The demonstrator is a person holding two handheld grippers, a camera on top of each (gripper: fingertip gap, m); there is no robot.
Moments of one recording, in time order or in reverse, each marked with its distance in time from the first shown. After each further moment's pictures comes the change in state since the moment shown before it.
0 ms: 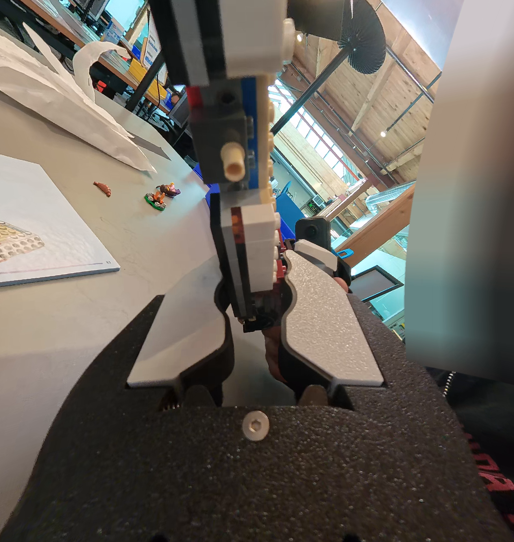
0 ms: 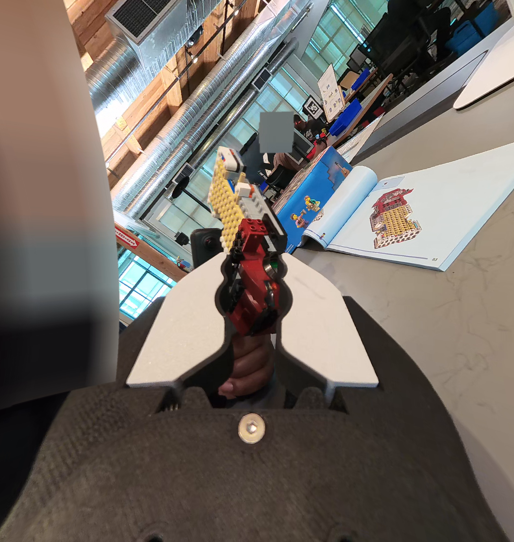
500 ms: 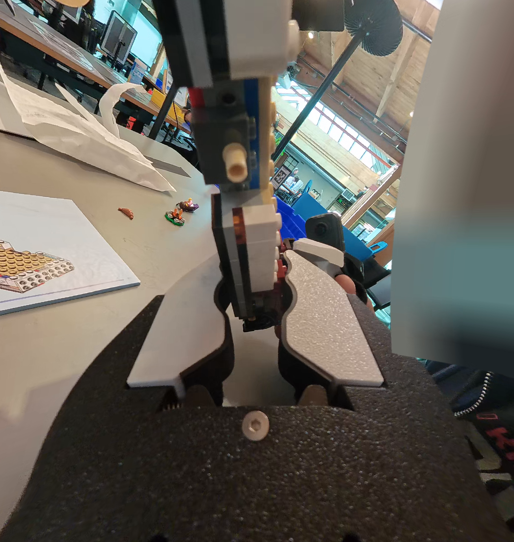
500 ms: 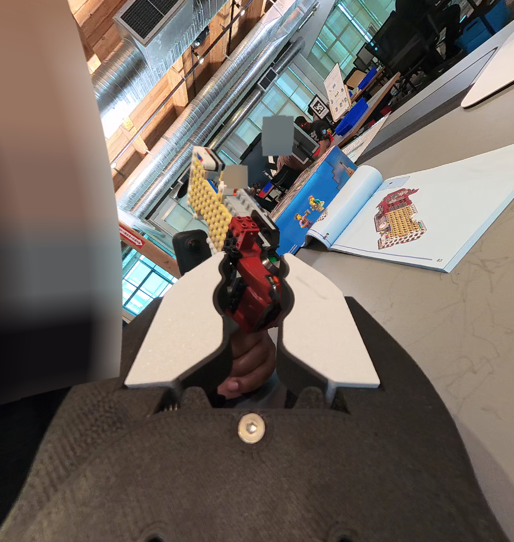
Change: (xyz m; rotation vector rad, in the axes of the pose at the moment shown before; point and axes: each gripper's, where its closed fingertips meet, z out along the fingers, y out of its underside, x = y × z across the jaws) left arm 0.004 -0.004 -0.002 0.018 -0.072 0.156; right arm -0.001 0.000 0.000 0.000 -0.020 0.004
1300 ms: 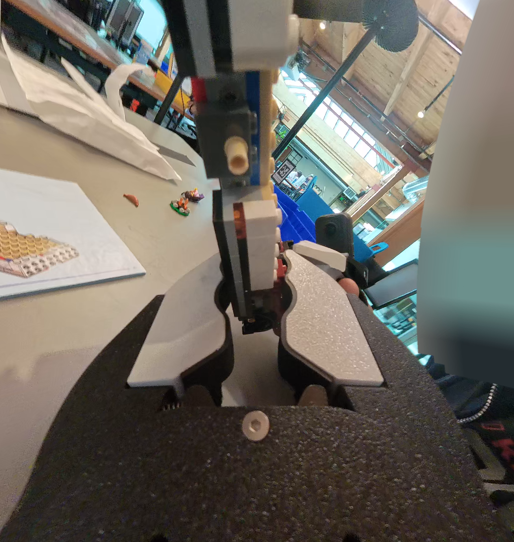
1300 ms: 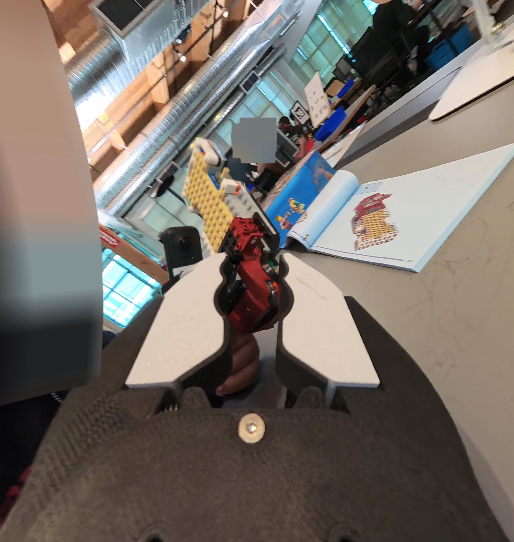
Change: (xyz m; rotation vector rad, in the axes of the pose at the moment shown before) left arm -0.010 0.005 0.004 -0.028 -0.018 -0.055; right arm 0.013 0.001 -0.001 0.006 0.072 -0.055
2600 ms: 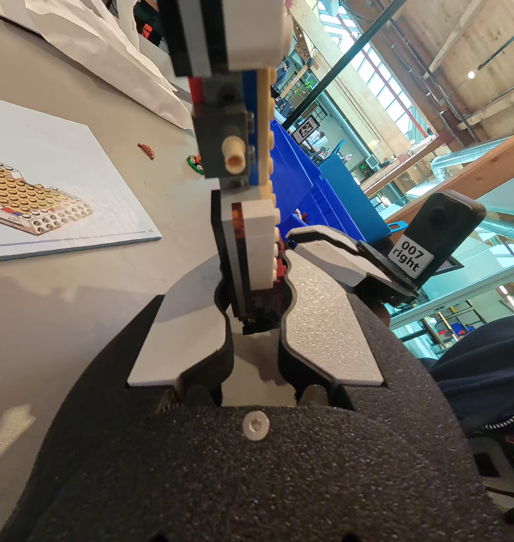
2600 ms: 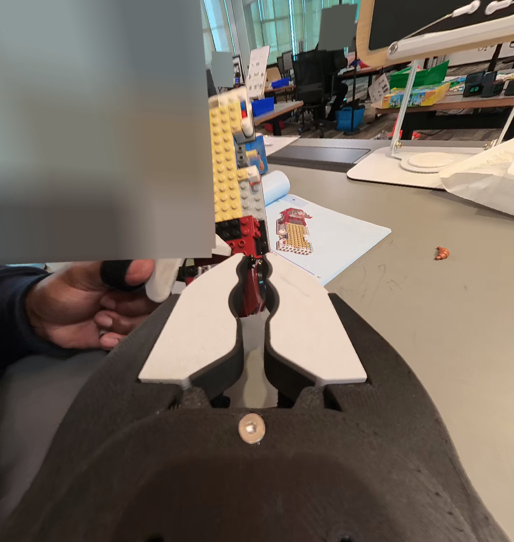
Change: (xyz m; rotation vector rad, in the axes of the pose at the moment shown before) left arm -0.019 0.020 0.004 -0.154 -0.077 -0.069; right arm 0.013 0.005 -0.011 -0.141 0.278 -0.638
